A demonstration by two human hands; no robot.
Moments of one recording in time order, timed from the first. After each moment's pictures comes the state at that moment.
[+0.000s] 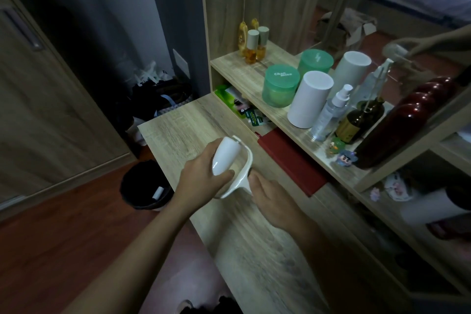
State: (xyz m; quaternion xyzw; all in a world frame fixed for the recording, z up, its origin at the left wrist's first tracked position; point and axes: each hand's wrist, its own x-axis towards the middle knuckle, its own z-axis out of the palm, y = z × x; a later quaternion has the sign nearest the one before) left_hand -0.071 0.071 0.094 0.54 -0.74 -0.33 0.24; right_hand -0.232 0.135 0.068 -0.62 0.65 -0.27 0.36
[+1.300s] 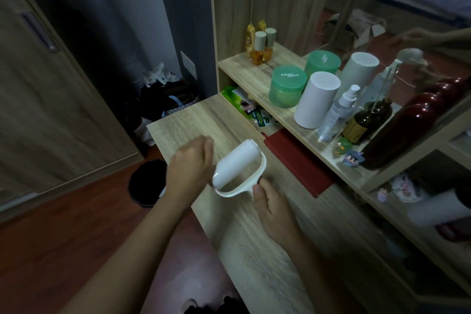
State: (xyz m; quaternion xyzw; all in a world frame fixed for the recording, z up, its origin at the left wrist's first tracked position) left_hand -0.056 0.054 0.094 0.59 -0.74 -0.12 0.29; right_hand -0.212 0.156 0.040 -0.57 0.63 -0.41 0.33
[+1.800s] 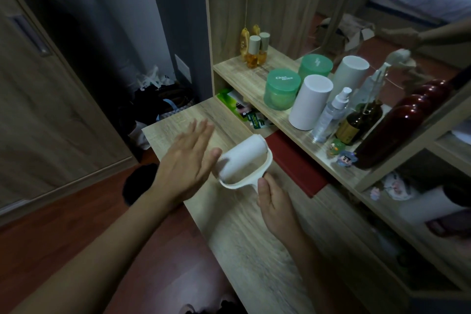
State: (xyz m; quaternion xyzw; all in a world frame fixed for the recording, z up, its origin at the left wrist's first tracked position) left_hand -0.037 0.047 0.102 0.46 -0.86 -0.07 0.19; right_hand -0.216 0.153 0.047 -0.52 0.64 -0.45 0.35
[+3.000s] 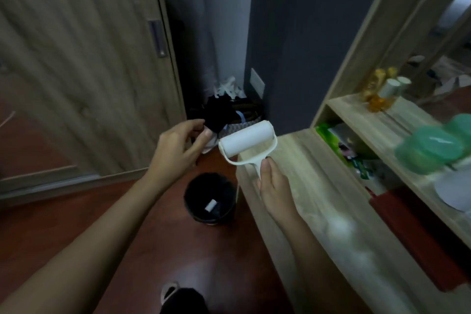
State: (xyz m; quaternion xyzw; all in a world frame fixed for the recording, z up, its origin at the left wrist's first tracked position) left_hand 0.223 -0.074 0.122 0.57 -0.71 -0.11 0.39; right_hand 0.016 -0.030 0.066 -0.57 0.60 -0.41 0.38
